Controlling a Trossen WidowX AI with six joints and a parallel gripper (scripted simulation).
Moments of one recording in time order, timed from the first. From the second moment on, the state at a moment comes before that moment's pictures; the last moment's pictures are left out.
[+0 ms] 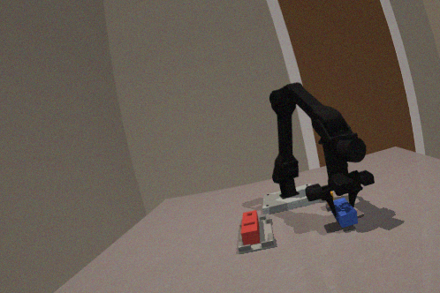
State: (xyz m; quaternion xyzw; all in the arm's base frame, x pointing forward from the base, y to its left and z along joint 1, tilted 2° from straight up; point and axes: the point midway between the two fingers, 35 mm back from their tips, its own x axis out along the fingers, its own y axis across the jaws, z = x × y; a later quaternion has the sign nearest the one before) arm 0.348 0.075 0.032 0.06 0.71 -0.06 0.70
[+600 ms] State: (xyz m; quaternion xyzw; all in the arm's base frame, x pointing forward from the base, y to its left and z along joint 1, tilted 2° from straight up) arm 0.355 0.088 0.059 0.06 0.69 -0.04 0.72
